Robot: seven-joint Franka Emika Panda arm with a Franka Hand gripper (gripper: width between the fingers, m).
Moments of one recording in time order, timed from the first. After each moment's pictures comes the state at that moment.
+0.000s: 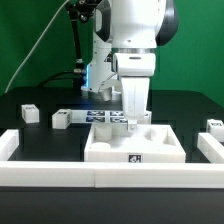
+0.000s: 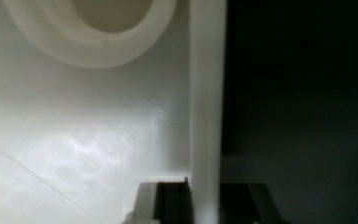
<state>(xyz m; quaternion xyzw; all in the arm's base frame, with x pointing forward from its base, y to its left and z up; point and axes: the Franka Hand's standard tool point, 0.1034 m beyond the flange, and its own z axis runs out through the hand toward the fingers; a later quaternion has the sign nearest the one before) 0.452 0.024 0.014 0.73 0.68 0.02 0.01</state>
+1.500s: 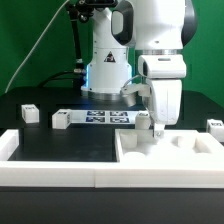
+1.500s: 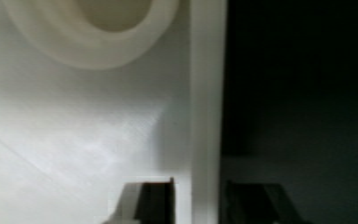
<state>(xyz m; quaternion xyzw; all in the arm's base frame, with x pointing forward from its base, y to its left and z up) 0.490 0.068 0.015 0.71 0.70 0.04 0.01</state>
